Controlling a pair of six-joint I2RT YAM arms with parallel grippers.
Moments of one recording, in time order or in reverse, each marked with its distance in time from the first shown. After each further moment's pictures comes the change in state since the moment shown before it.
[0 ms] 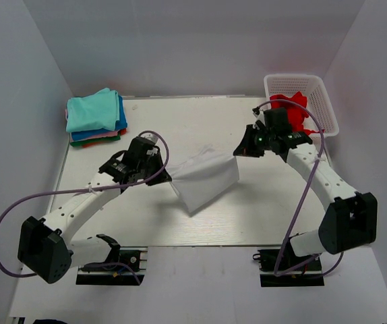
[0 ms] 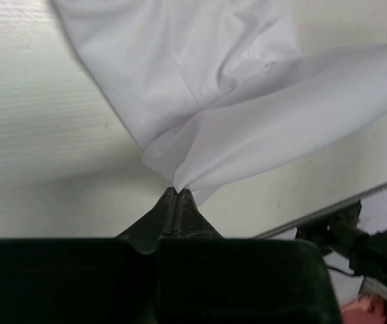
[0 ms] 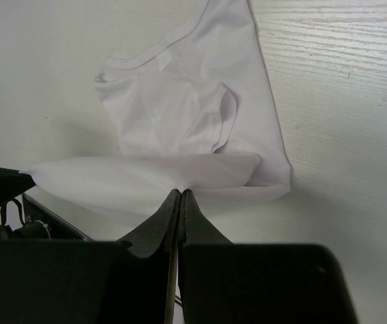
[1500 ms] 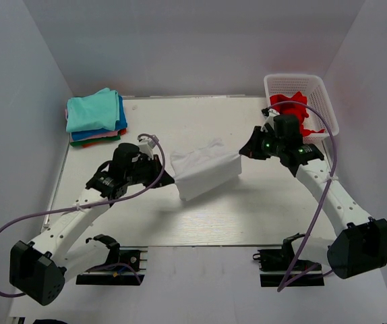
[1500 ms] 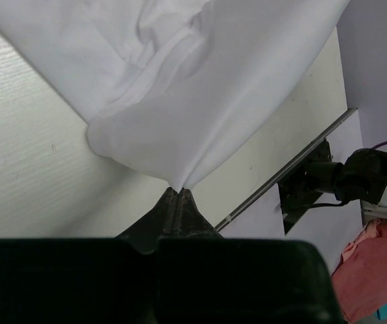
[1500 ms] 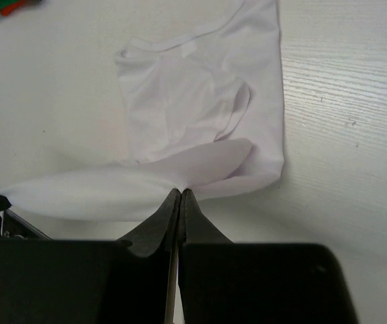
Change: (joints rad) left arm 0.071 -0.156 -0.120 0.199 0.291 0.190; right arm -0.006 -0.162 -0.097 0.088 0.055 -0.041
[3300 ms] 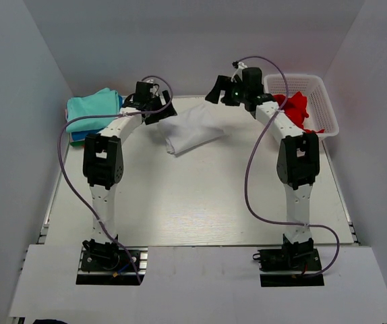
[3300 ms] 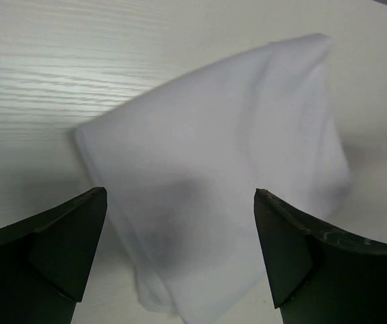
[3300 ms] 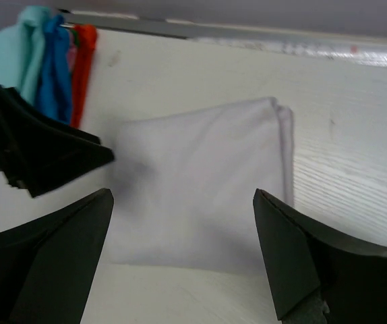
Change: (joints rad) left arm 0.258 1.194 1.059 0.008 -0.267 0.060; right arm -0.018 0.982 0.875 0.284 -0.087 -0.005
